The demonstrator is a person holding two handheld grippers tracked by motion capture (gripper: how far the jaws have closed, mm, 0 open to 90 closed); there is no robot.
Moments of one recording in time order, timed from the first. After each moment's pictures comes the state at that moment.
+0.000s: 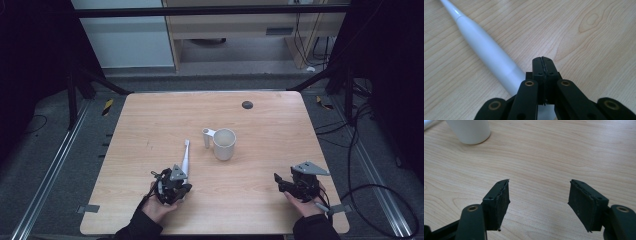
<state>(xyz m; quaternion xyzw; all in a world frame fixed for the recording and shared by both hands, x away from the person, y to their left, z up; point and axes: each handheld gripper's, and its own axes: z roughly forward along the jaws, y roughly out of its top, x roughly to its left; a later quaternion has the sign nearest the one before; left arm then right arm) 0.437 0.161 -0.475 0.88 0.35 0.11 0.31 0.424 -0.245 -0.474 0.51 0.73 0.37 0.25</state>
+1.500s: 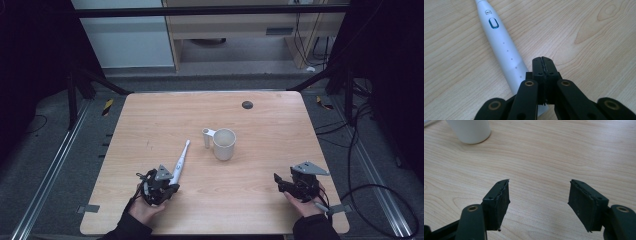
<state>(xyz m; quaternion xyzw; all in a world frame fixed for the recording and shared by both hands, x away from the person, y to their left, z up) 0.433 0.196 -0.472 0.86 0.38 0.12 0.31 0.425 -0.244 -0.475 0.51 0.73 0.37 0.25</state>
